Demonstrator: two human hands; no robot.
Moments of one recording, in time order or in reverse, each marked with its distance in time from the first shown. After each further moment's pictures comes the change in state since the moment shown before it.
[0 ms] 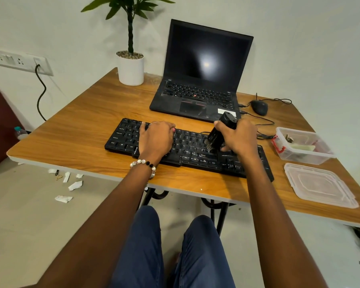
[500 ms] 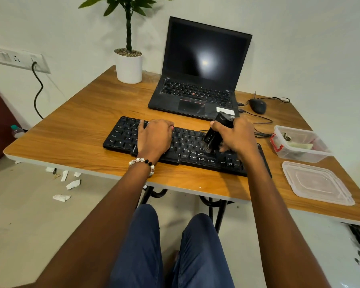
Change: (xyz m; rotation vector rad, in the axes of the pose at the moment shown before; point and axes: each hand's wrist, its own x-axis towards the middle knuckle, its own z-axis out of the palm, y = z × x) left_hand 0.002 -0.003 0.003 0.015 -0.003 0.022; right_hand -0.004 -0.005 -0.006 0.000 -0.088 -0.027
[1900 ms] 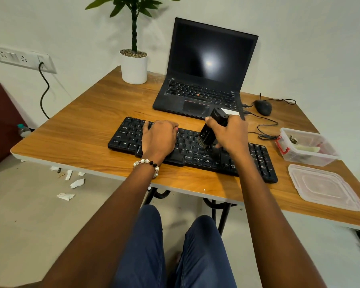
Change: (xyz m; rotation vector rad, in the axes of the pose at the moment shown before) left_hand -0.002 0.003 -0.004 -0.009 -0.028 -0.019; right_hand 0.007 -0.011 0.026 -0.010 0.080 -0.099
